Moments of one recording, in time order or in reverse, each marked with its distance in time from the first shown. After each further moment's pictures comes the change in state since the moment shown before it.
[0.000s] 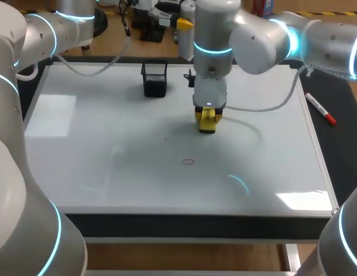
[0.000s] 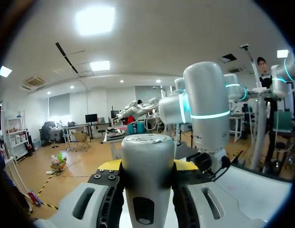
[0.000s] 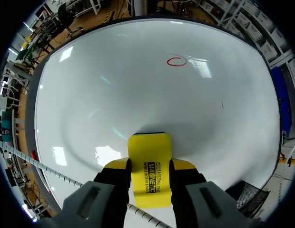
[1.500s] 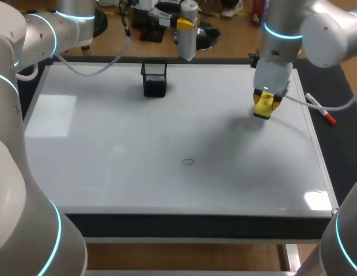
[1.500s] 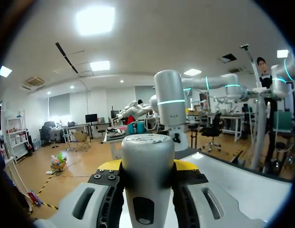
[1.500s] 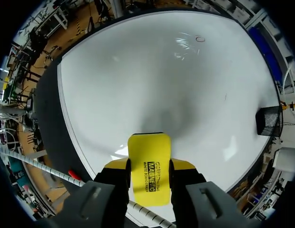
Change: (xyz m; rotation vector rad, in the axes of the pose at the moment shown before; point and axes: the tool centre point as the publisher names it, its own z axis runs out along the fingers) left arm 0.000 0.000 0.000 0.000 0.000 0.000; right arm 0.162 -0.049 -0.044 0.071 -0.045 0.337
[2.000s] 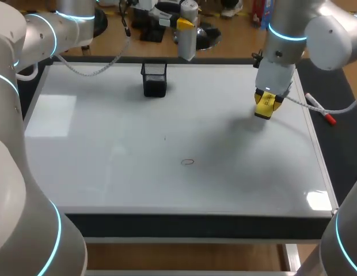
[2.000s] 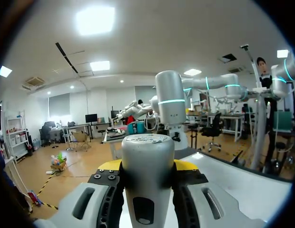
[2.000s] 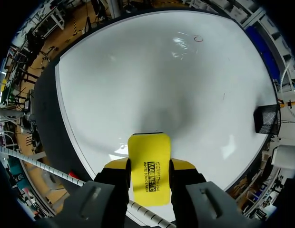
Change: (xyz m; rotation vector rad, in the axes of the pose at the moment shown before) left arm 0.000 0.000 0.000 0.000 0.000 0.000; right arm 0.002 0.000 -0.001 0.006 -0.022 0.013
